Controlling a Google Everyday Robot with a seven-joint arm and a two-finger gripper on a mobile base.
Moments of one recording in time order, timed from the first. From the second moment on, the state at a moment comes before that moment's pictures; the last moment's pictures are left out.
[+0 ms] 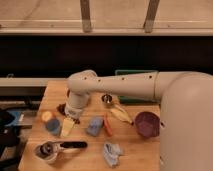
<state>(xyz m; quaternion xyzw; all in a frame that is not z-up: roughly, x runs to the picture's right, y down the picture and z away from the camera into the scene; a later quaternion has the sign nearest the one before) -0.167 0.179 0.695 -0.48 -0.11 0.17 0.85</state>
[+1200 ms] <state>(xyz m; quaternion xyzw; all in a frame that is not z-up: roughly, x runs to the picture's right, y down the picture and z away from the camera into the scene) -0.186 0.240 0.680 -0.50 -0.11 0.19 0.84</state>
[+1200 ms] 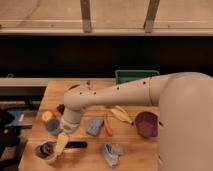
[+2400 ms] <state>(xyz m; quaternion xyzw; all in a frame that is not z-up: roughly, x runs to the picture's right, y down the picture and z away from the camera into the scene) -0.198 0.270 0.693 -0.48 -0.16 0.23 0.83</state>
